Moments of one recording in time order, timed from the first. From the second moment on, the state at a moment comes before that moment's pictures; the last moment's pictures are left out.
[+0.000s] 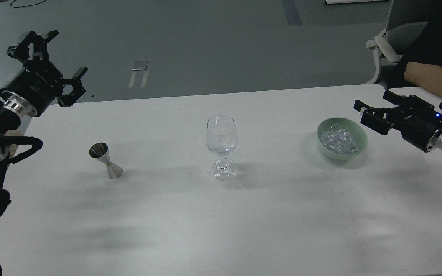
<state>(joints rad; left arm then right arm) -0.47 0.48 -1.46 -1.12 0.51 -0.35 0.18 0.52 -0.83 0.59 1.19 -1.78 -0.22 0.30</state>
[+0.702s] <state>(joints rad) -0.46 0.43 -1.46 -1.16 0.52 -0.35 0.19 0.48 -0.69 0.59 1.04 -1.81 -0.21 0.30</state>
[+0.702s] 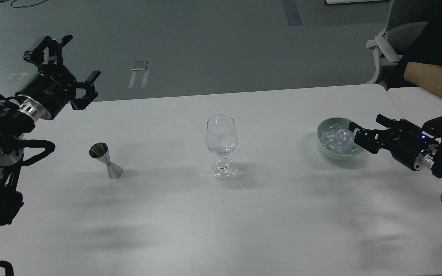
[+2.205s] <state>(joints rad) -0.46 0.42 -1.46 -1.17 0.52 -0.33 0.19 0.53 -0.66 0.50 0.98 -1.81 -0.17 0.30</state>
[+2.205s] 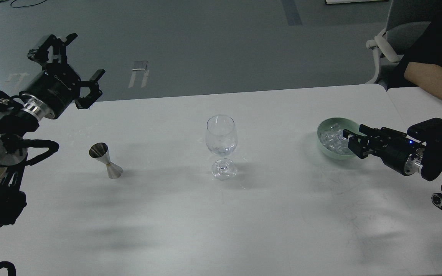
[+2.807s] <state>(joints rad) -0.46 0.42 -1.46 -1.17 0.52 -0.34 0.19 0.59 -0.62 0.44 0.93 -1.81 -0.14 0.31</state>
